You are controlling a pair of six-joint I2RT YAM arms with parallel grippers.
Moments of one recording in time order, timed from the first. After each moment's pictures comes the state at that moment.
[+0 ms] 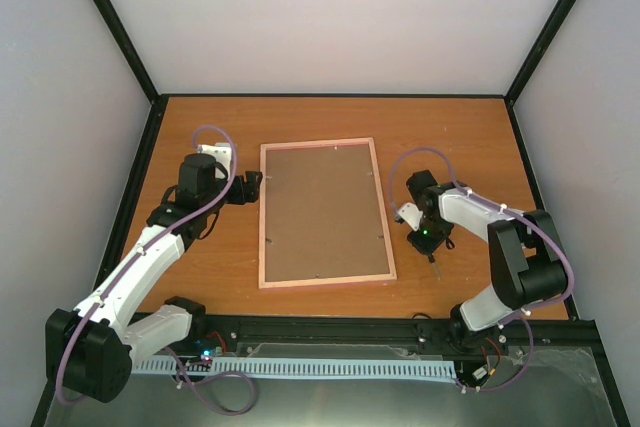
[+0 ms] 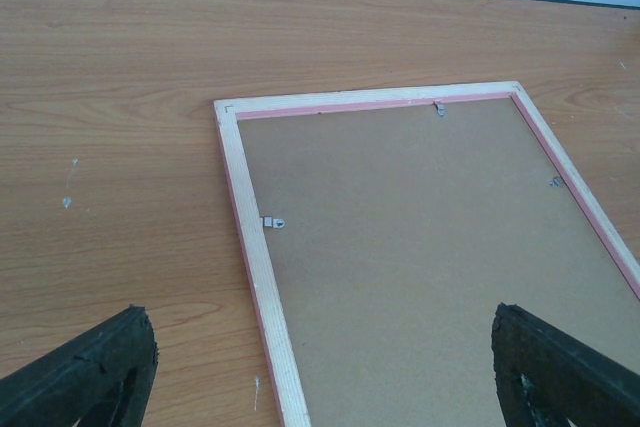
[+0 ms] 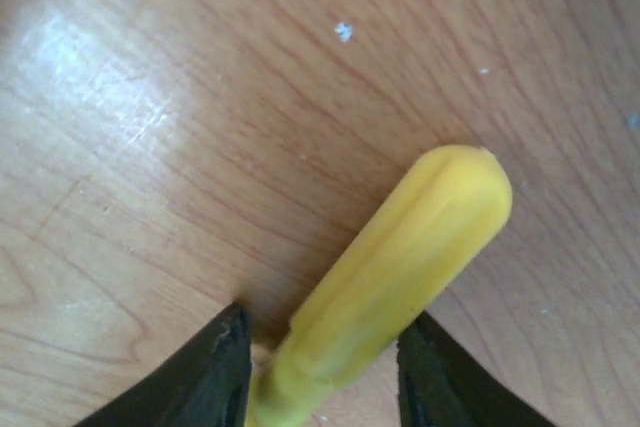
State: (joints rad) left arm -0.29 1.02 0.74 -0.29 0.07 -0.24; right arm 0.30 1.55 0.81 -0.84 0.08 -0.49
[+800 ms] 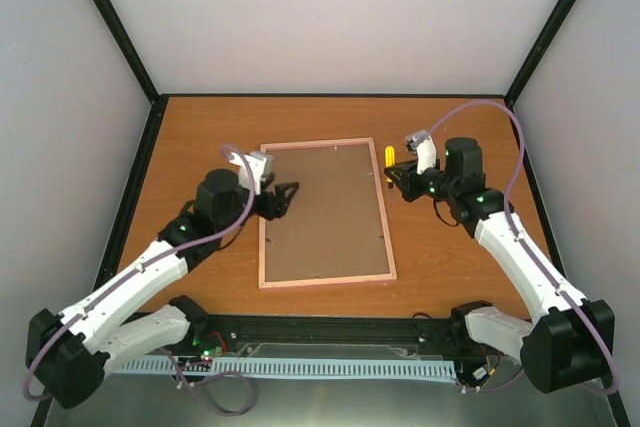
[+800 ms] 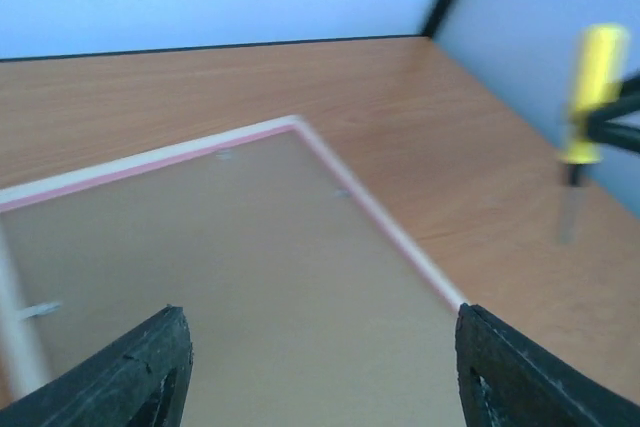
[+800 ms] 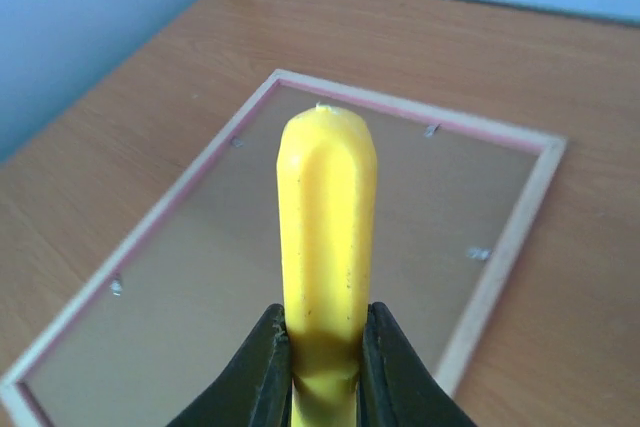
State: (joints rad) left arm -0.54 0.94 0.70 -0.15 0.09 -0.27; right arm 0.25 1.12 0.90 -0.37 -0.48 -0.08
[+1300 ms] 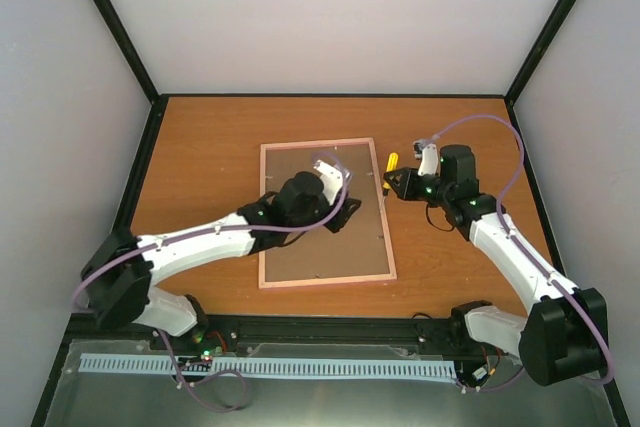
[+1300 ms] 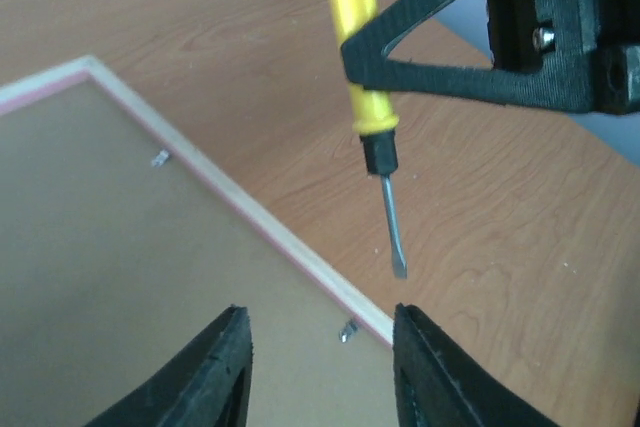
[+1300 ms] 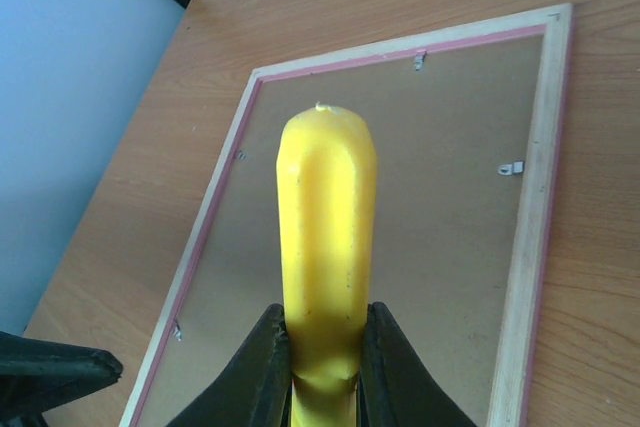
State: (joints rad) left arm -0.95 1.37 0.88 0.02 -0.01 -0.29; right arm 0.25 1.15 0.77 -0.20 -0.51 0.39
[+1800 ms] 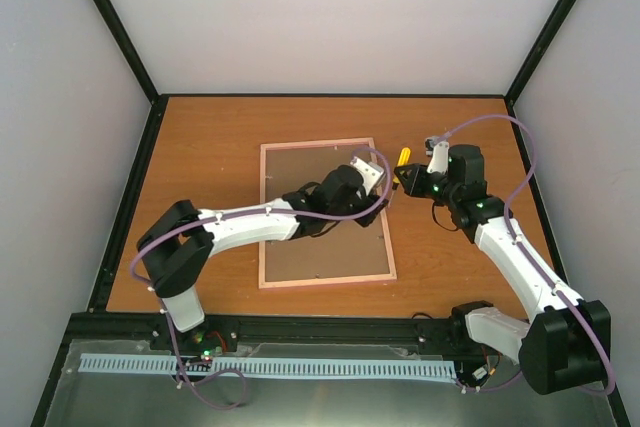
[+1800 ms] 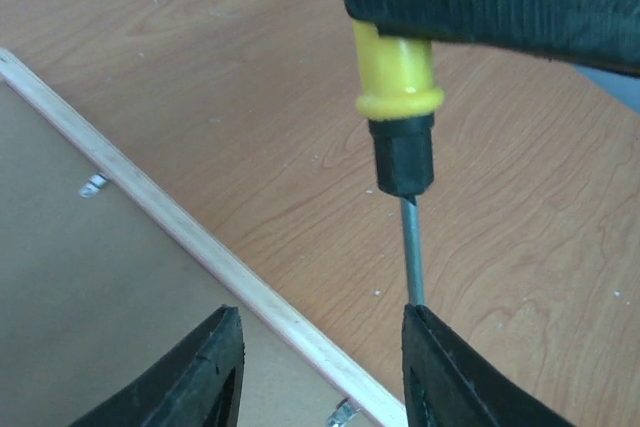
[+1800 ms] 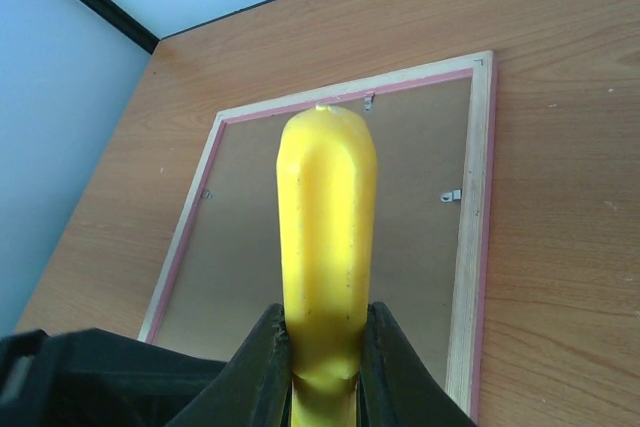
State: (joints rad) left arm -0.98 1.72 1.15 0.03 -0.02 -0.27; right arm 0.21 1.10 0.77 -0.21 -0.42 0.41
